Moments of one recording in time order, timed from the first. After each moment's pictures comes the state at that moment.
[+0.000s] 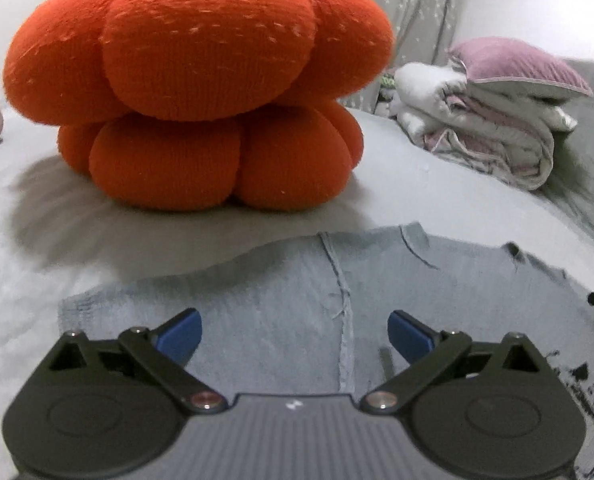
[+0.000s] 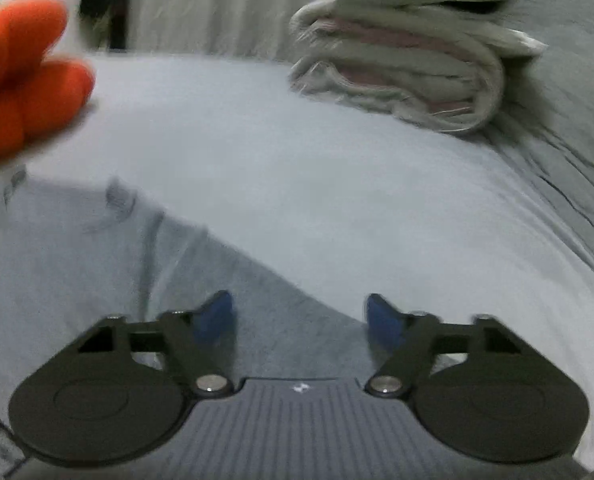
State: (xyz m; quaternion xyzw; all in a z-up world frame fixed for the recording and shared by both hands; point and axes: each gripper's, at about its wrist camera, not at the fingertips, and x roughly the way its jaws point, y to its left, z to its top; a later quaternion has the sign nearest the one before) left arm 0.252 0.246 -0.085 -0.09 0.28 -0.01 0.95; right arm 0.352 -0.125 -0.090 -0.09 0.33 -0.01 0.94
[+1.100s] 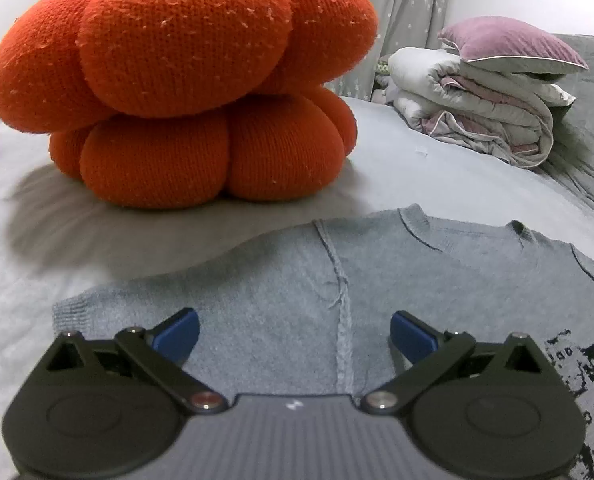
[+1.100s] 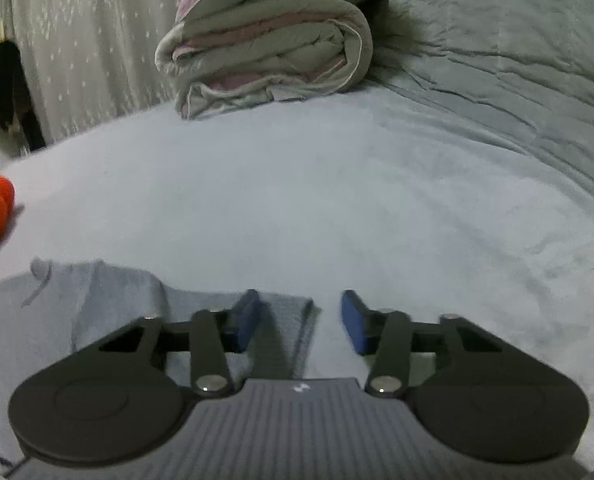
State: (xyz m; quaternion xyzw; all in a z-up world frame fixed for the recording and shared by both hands) left arm 0.250 0.239 -0.087 -0.07 0.29 0.00 0.95; right arm 0.303 -0.228 -0.082 0.12 0.28 -0.11 0.94
